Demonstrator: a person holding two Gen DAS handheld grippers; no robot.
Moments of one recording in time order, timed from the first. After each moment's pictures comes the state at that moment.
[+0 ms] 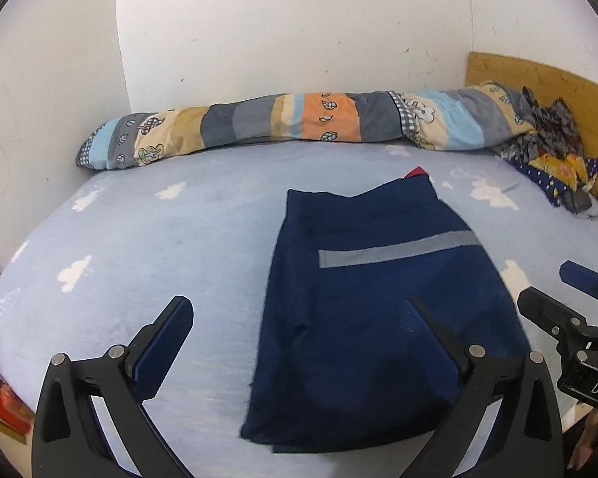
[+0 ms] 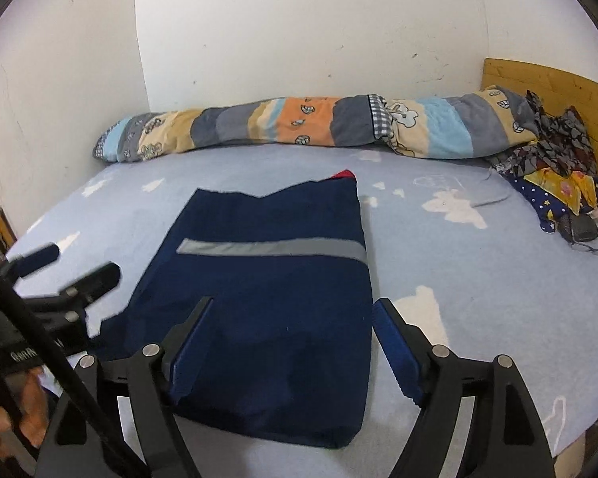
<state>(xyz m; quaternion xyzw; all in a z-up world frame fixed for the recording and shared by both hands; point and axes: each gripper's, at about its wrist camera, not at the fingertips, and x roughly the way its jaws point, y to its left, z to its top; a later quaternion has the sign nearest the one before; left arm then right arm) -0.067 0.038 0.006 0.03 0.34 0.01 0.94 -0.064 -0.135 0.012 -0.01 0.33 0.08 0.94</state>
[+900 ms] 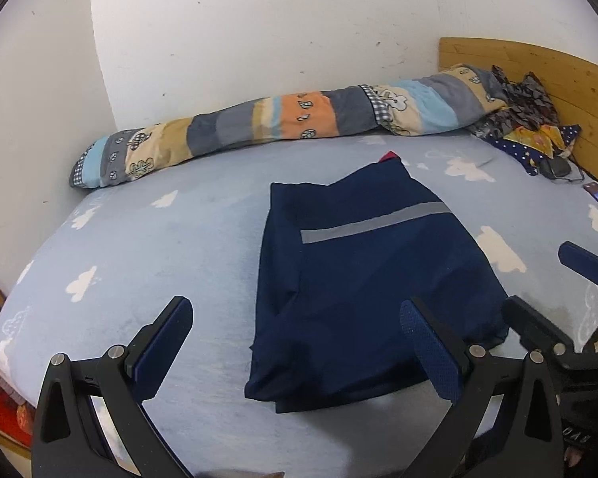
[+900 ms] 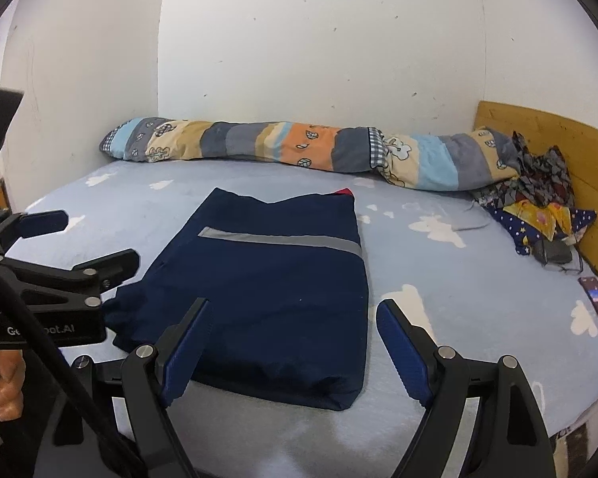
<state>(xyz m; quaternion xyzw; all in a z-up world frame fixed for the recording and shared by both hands) -0.111 0.027 0.014 0.08 0.34 -0.03 0.94 -0.133 -0.113 0.011 -0.07 0.27 0.07 0.96</state>
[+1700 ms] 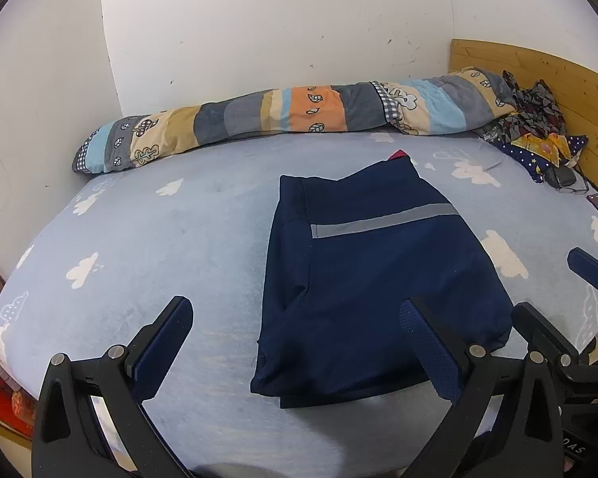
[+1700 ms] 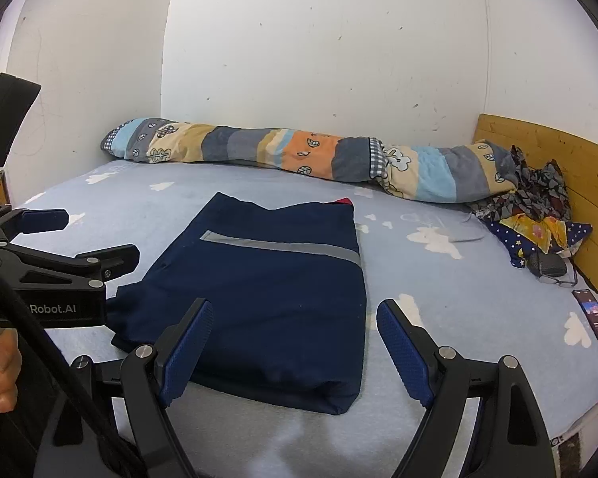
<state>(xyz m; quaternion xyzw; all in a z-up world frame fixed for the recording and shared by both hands) -0.106 0.034 0.016 0.05 0.35 -0.01 0.93 -0.137 -0.106 0.015 -0.08 0.25 0.06 0.96</state>
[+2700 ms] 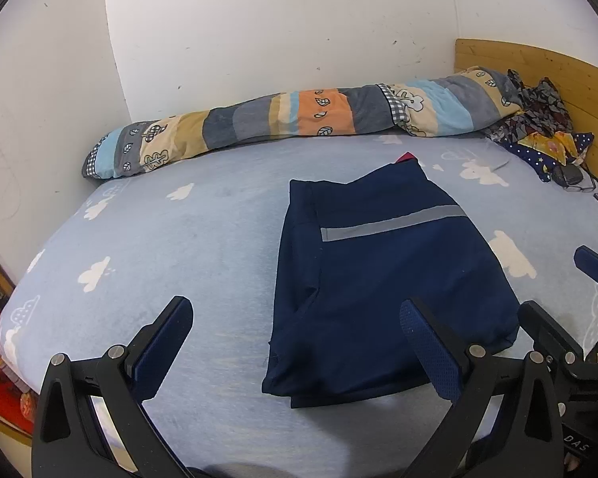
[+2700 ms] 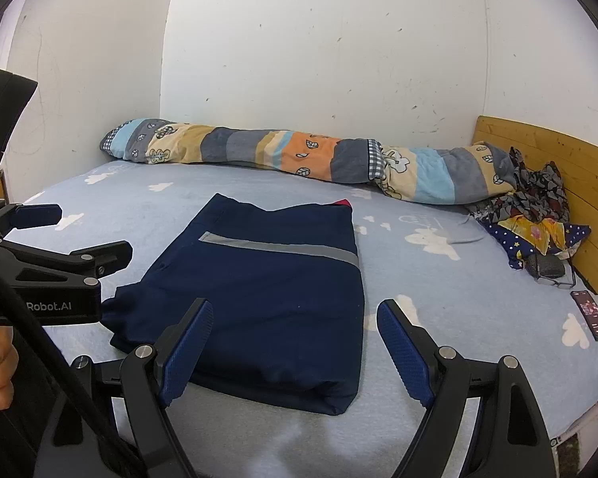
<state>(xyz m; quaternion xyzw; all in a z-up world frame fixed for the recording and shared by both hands) -0.109 0.038 0.020 0.06 0.34 0.00 0.94 -0.138 -0.107 0.015 -0.09 0.25 0.06 0.96</state>
